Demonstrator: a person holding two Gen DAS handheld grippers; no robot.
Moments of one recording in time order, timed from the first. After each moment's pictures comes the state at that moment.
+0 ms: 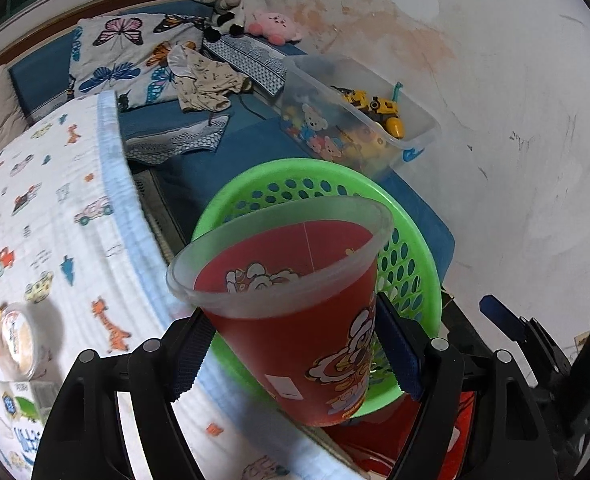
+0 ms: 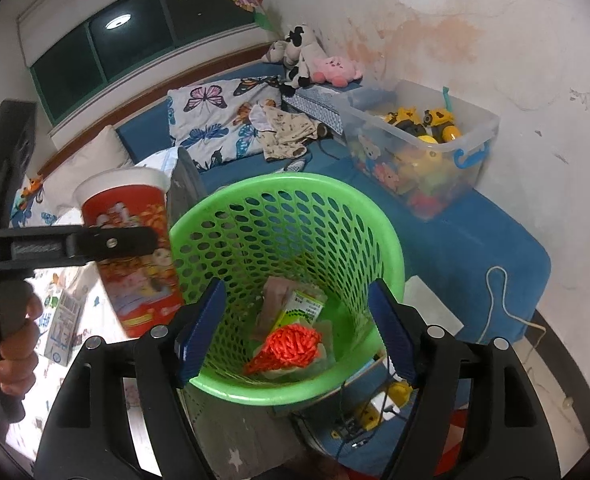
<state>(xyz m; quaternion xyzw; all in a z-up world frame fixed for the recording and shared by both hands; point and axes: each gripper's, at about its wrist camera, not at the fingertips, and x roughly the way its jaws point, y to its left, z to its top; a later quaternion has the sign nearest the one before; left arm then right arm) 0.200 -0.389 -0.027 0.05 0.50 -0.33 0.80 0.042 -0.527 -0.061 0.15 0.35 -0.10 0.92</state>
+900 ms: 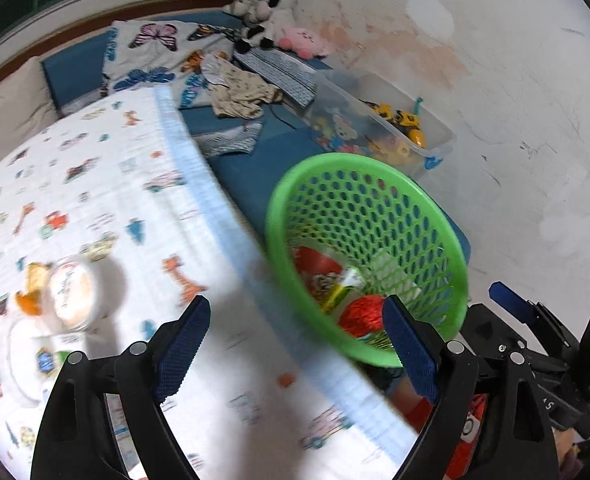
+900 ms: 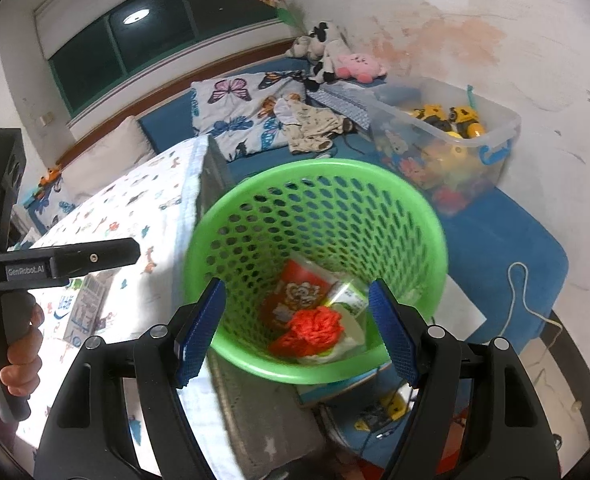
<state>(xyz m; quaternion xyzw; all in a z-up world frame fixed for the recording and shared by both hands) 0.179 -0.297 -0.026 0.04 0.47 -0.30 0.83 0.044 -0.486 -0.064 0.15 0.35 -0.06 0.92</state>
